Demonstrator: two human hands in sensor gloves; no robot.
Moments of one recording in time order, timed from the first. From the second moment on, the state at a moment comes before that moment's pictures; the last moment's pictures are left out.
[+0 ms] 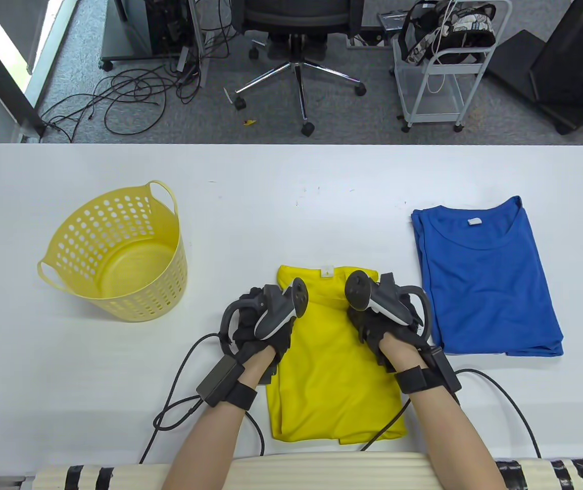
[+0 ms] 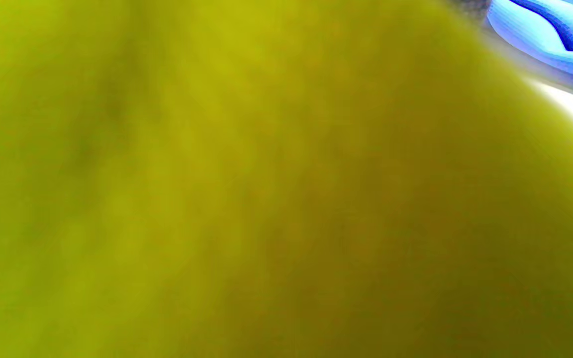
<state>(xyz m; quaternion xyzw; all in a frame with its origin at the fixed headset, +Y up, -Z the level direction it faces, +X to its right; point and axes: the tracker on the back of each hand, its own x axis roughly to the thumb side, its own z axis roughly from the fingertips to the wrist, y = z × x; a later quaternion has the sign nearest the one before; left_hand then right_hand) -0.070 -0.776 -0.294 -0.11 0.03 -0.05 0.99 0.129 -0.771 -0.307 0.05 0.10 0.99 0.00</state>
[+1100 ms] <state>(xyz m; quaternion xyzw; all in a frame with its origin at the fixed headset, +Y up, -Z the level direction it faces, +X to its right) 0.046 -0.715 -0.279 -0.03 -0.08 0.17 0.98 0.284 -0.653 -0.259 -0.06 -0.02 1.00 0.03</state>
